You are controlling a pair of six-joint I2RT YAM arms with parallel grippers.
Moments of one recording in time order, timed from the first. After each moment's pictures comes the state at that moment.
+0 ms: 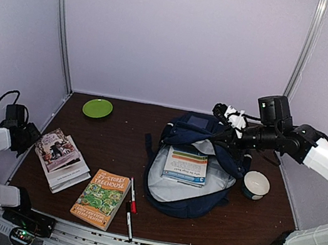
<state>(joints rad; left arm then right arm) 0.33 1.08 0.49 -0.18 -0.09 -0.61 0.63 1.23 1.17 -0.54 -0.34 -0.46</state>
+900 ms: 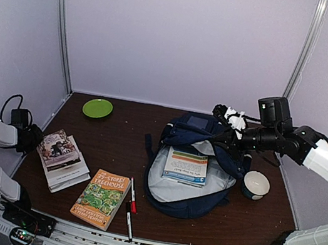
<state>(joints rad) 0.36 1.40 0.47 0.18 0.04 -0.70 0.63 1.22 1.15 -0.53 -0.35 -0.46</state>
